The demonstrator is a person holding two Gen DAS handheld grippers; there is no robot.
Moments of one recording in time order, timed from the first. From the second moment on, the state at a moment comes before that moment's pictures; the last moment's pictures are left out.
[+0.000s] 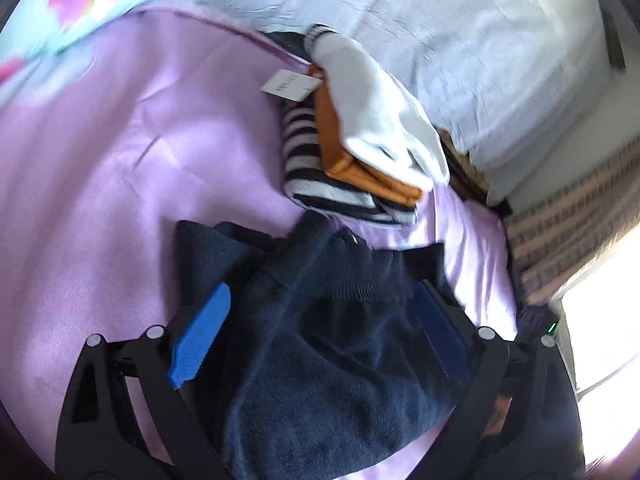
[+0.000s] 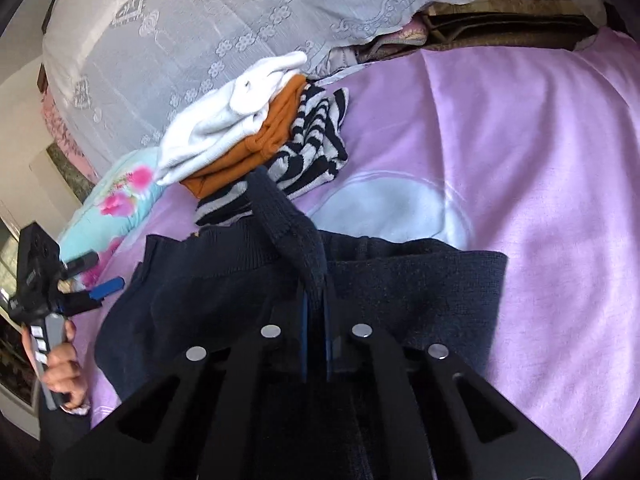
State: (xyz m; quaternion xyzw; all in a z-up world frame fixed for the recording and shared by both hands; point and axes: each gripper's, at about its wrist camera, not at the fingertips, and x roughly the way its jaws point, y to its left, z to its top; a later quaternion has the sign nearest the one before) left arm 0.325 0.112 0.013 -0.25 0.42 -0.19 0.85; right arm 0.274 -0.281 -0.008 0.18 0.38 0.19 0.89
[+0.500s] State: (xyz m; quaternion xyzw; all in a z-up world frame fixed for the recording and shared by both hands) left arm 0.310 0.058 0.044 -0.13 0.40 -0.17 0.89; right arm 0.267 -0.254 0.031 0.19 0.33 0.23 0.89
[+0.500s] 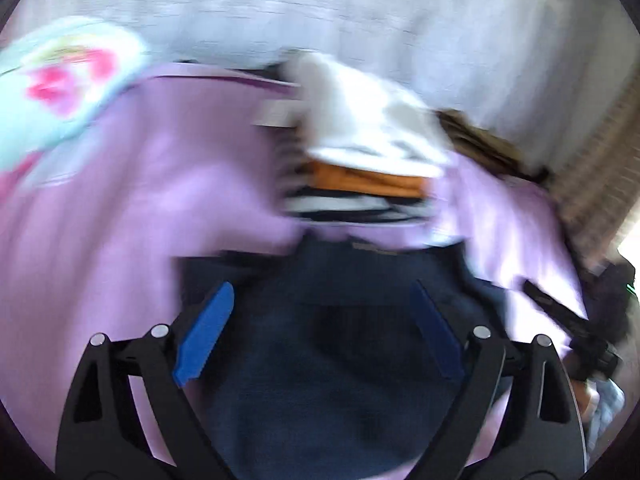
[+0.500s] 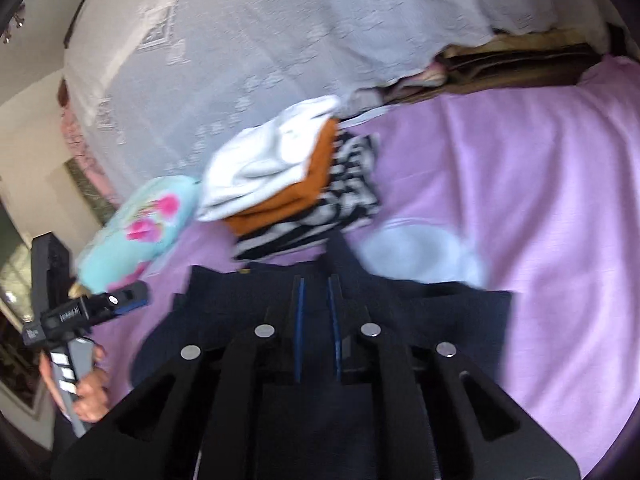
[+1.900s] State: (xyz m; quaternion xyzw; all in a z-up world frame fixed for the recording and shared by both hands) left arm 0.236 0.039 0.014 -0.04 0.39 -0.15 0.91; right arm 0.192 -0.264 0.002 0.16 0.33 0.20 0.91
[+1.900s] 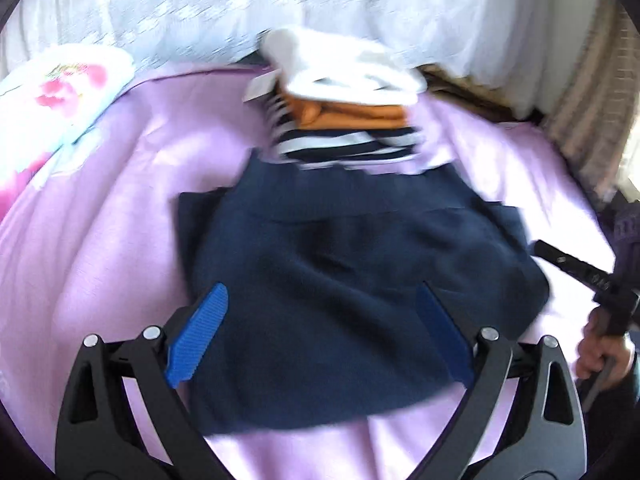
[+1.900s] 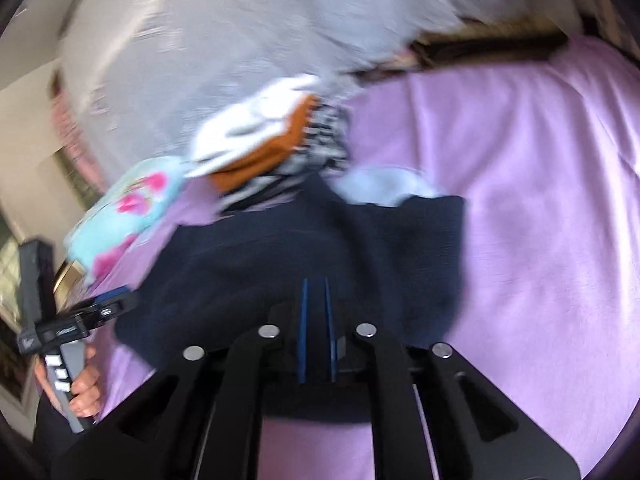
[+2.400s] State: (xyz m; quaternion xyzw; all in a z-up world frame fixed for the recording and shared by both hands) left arm 0.187 0.046 -0.013 -0.05 0.45 -0.13 0.88; right arm 0.155 -0.253 -0.026 0.11 0.40 0.23 0.88
